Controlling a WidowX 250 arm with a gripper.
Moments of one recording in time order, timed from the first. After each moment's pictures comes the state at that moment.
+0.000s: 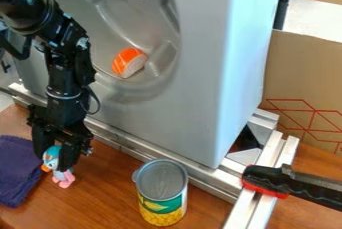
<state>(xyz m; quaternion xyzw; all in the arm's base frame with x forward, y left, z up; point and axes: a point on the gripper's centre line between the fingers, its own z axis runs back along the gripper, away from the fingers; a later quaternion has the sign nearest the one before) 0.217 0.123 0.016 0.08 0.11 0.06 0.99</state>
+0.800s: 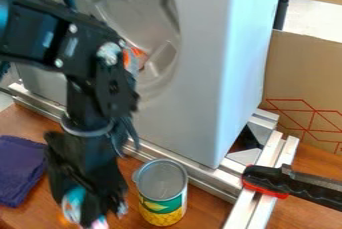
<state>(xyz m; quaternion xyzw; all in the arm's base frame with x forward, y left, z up) 0.153 -0.011 0.073 0.05 0.07 -0.04 1.00</state>
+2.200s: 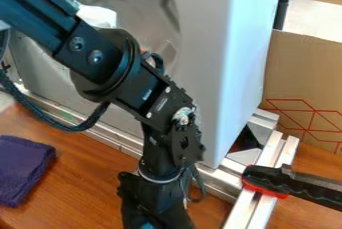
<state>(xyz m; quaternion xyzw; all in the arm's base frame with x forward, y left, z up) 0.192 -0.057 0.014 0.02 0.06 -0.07 1.00</state>
